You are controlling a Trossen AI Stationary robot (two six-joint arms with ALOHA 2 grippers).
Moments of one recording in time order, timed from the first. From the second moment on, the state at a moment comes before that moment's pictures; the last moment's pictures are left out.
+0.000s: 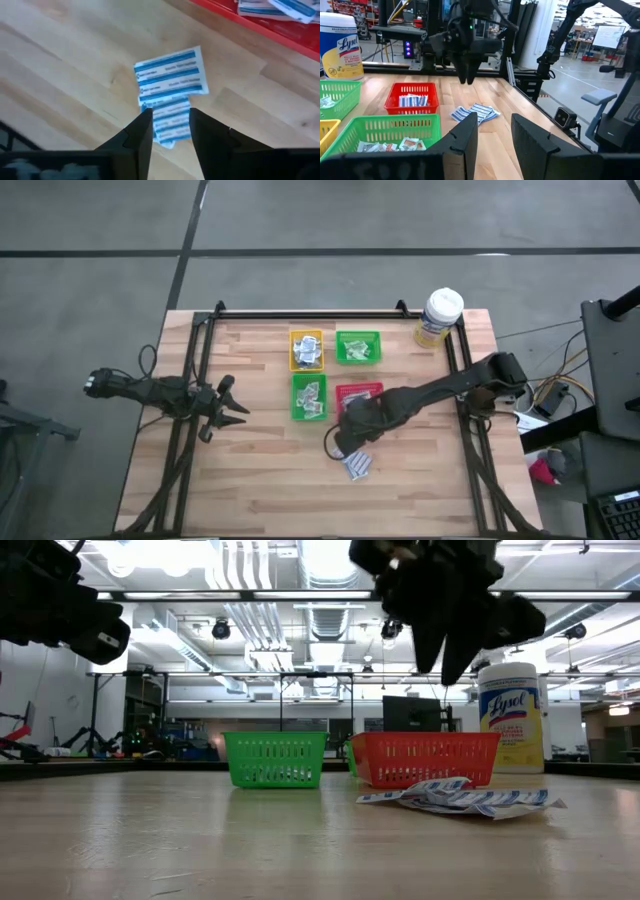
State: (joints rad) left arm -0.23 0.04 0.04 -0.08 0.04 -0.12; right arm 0.26 1.78 1.38 -0.88 -0.04 1.37
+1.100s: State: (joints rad) left arm -0.23 0.04 0.04 -0.08 0.04 -0.15; right arm 0.23 1.97 1.37 -0.89 -0.05 1.29
